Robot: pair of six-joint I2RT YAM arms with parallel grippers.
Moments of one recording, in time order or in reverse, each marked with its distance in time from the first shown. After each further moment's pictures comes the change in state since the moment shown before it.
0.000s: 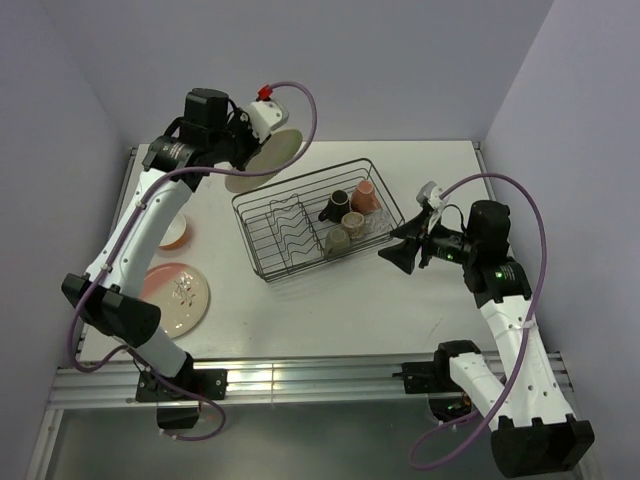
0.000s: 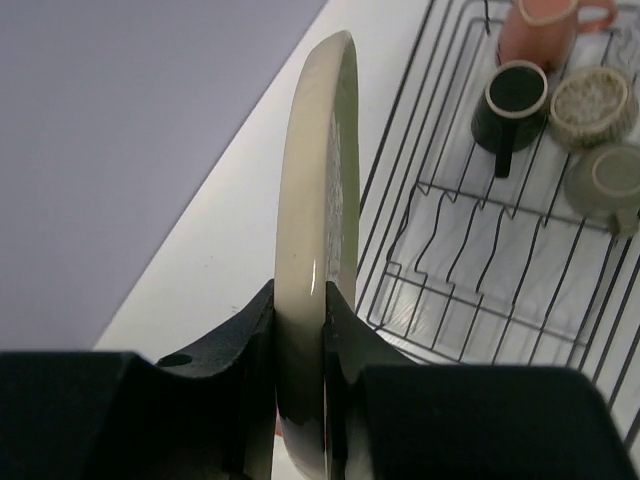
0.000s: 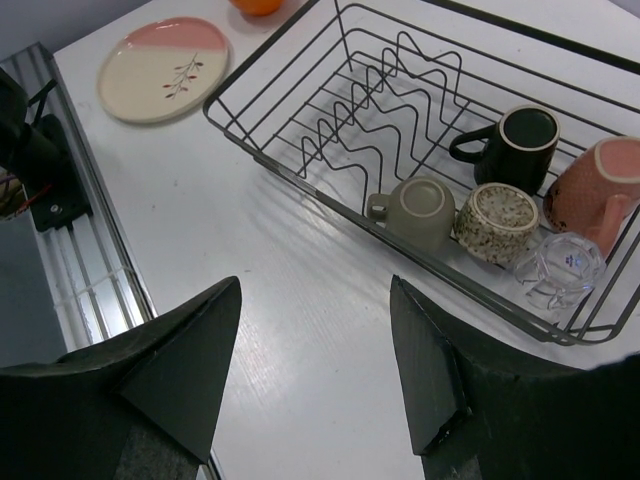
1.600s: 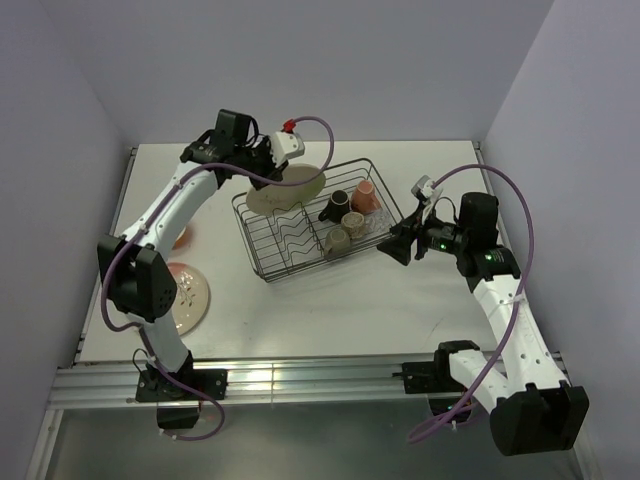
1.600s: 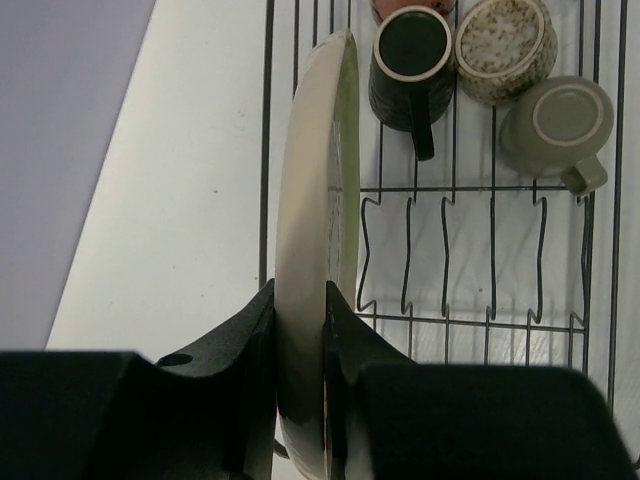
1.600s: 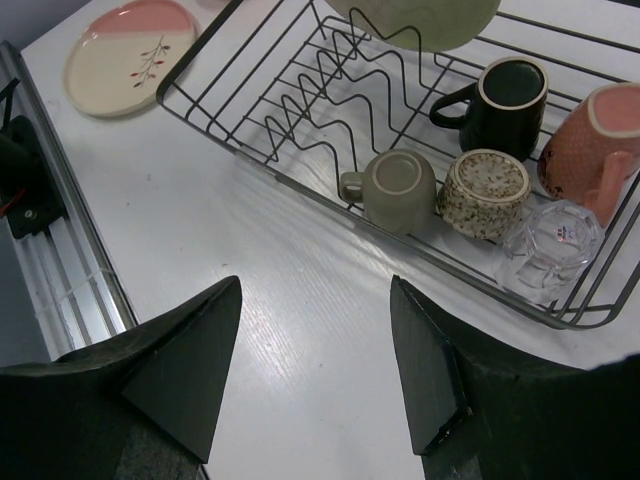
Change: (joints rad) left arm 0.041 0.183 -0.121 0.084 0.310 0.208; right arm -0.018 0.134 -0.022 0.062 0.028 0.002
